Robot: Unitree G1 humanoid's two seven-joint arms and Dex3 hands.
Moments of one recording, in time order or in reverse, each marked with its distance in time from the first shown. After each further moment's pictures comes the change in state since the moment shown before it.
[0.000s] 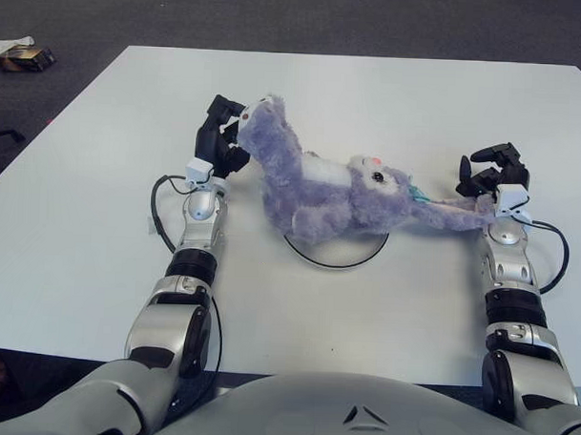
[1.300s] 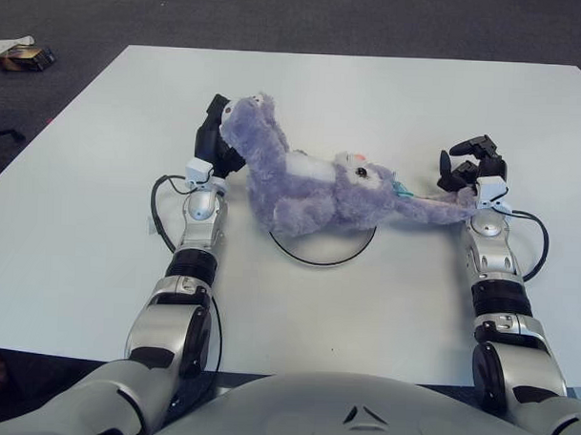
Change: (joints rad) left arm 0.001 0.001 0.000 0.000 0.003 -0.005 0.004; right arm -0.036 0.037 0.031 0.044 0.000 -0.046 0.027
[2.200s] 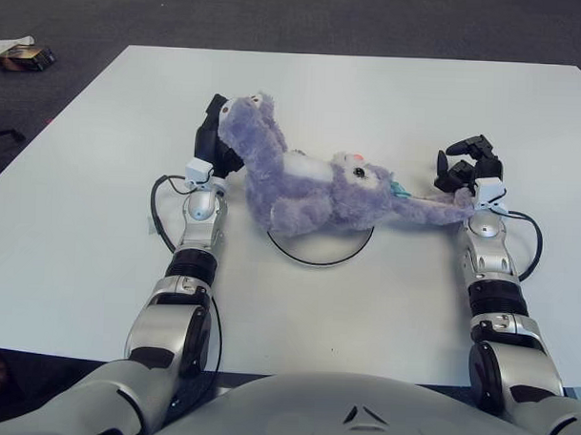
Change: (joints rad) left arm 0.000 0.000 -0.001 0.000 0.002 0.000 0.005; right arm 0.000 0.014 -0.006 0.005 0.020 -0.021 0.009
